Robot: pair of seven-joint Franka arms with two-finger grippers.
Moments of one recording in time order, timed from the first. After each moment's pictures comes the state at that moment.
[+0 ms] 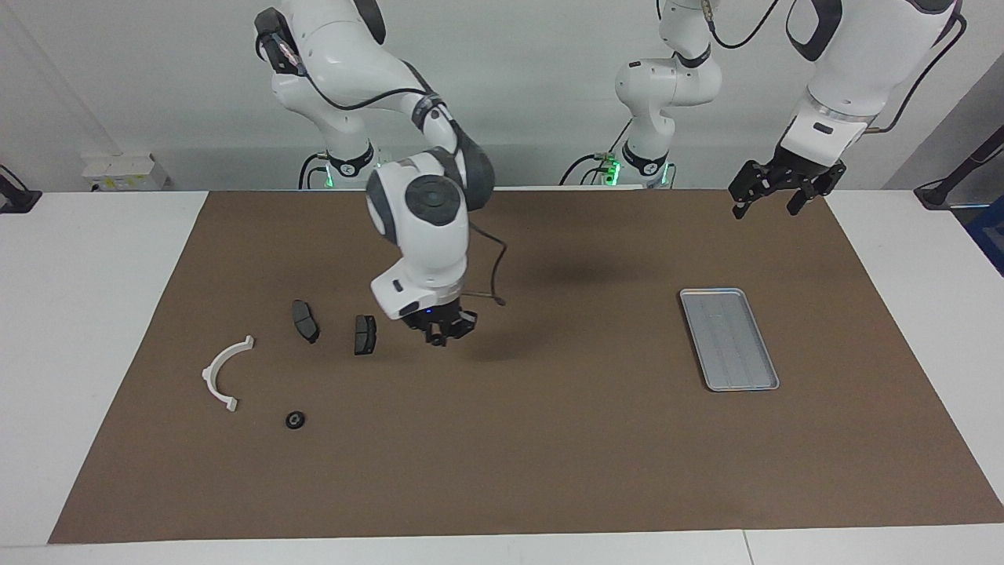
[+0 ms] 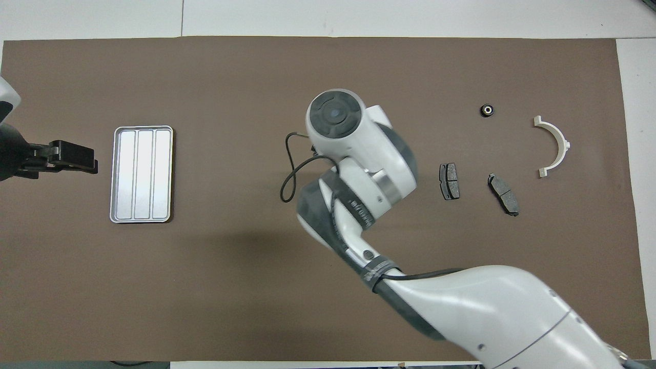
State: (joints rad) left arm -0.06 -0.06 -0.03 -1.65 -0.01 1.60 -0.09; right arm 0.26 0.51 0.10 -1.39 -0.13 1.88 0.55
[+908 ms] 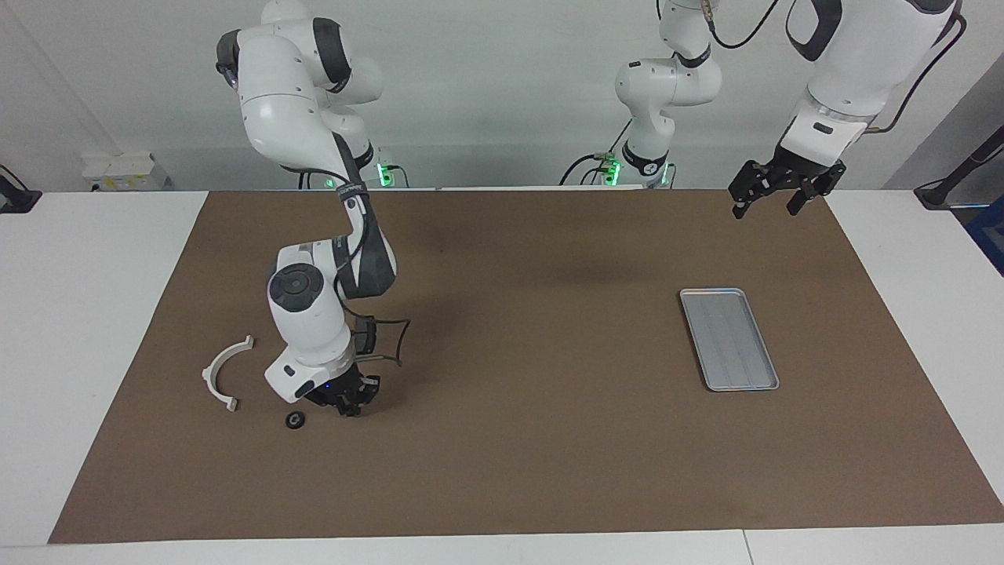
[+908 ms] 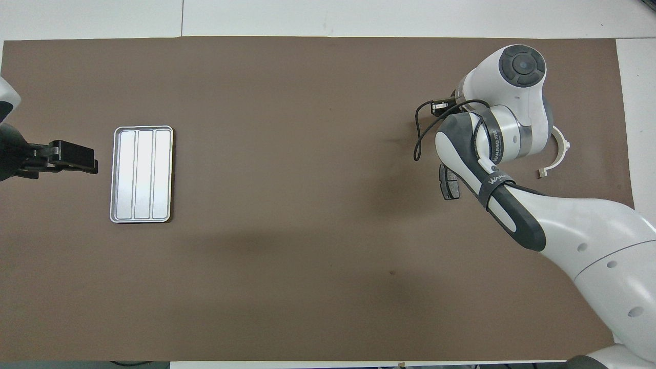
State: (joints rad) left arm -0.06 -0.06 -0.03 -1.65 -0.01 1.60 -0.09; right arm 0.06 0.63 0.10 -1.54 -0.13 2.28 0.20
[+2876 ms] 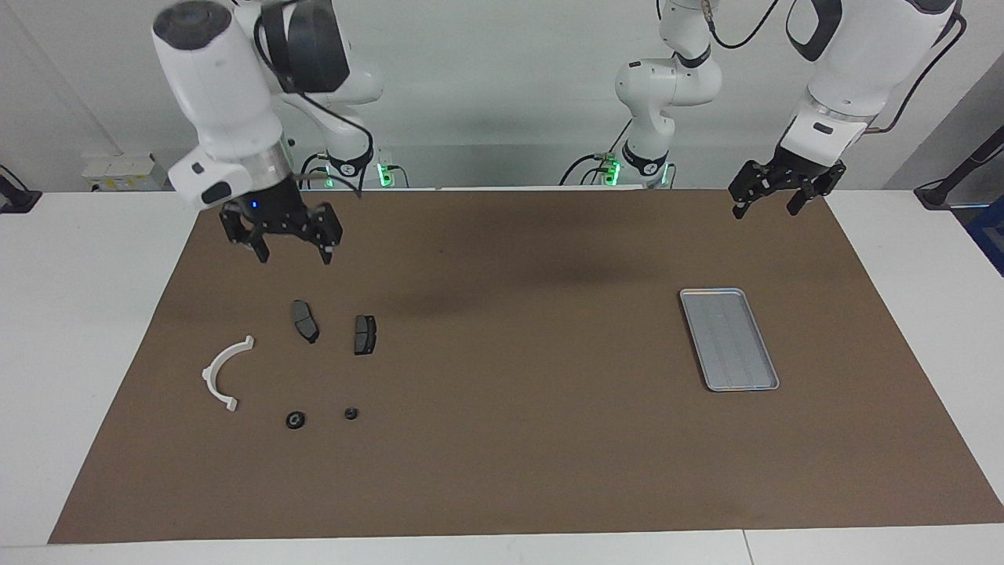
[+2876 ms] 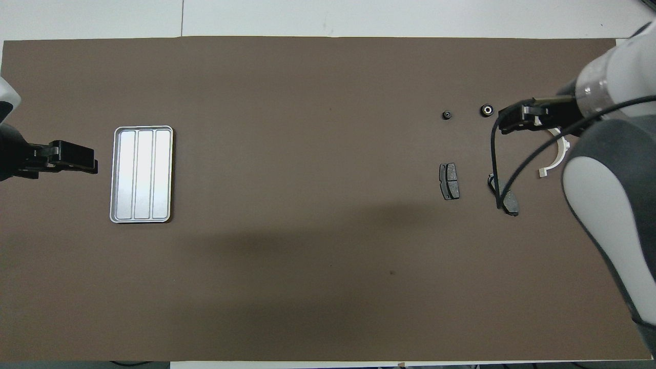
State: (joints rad) left arm -0.06 -0.06 -0.03 -1.65 -0.01 1.60 -0.09; right arm 0.03 0.04 0.11 -1.54 -0.04 1.63 0.20
